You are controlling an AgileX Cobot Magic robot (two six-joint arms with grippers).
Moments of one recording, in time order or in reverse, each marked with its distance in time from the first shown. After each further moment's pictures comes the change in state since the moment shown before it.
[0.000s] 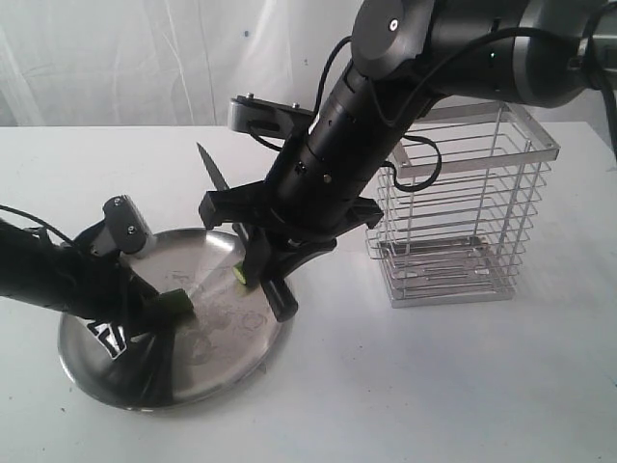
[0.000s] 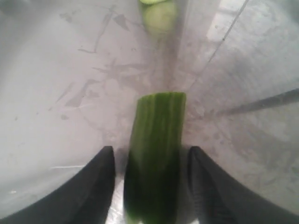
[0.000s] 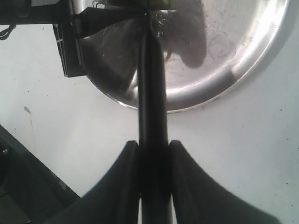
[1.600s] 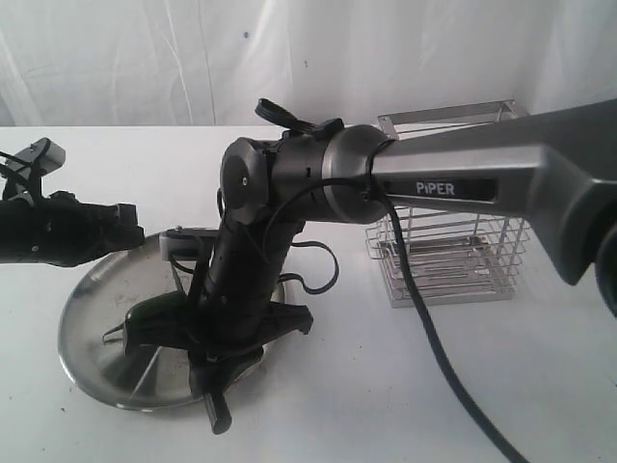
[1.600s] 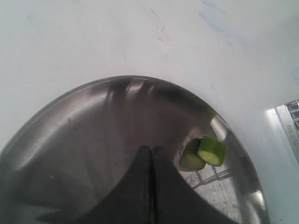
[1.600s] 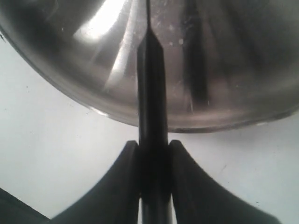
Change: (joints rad) left arm 0.135 -0.076 0.000 -0.434 0.130 -0.534; right arm 0.205 0.274 -0.046 -0.059 -0.090 0.273
